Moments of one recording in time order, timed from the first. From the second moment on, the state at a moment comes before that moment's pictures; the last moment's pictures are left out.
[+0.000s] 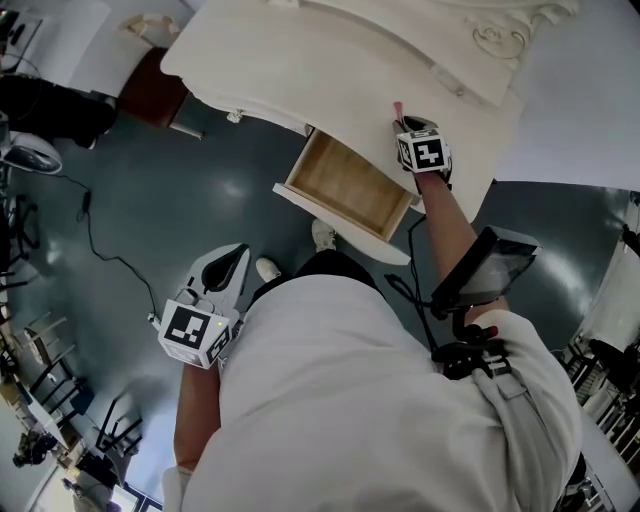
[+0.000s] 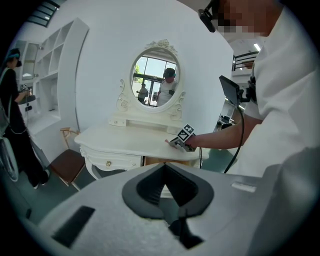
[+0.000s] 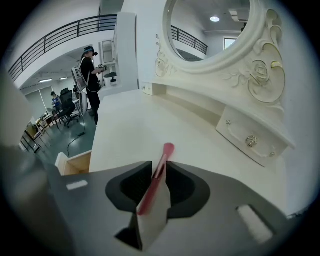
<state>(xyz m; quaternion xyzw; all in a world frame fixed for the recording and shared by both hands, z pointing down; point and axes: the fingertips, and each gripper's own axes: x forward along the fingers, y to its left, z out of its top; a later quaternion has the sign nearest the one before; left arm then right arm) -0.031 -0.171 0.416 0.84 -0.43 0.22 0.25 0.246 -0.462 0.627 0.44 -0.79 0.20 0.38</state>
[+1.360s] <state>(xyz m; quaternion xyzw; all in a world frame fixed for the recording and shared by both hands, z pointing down) -0.068 -0.164 0.417 0.86 -0.40 0.22 0.23 0.163 -0.394 0.601 0.40 -0.82 0.22 0.35</state>
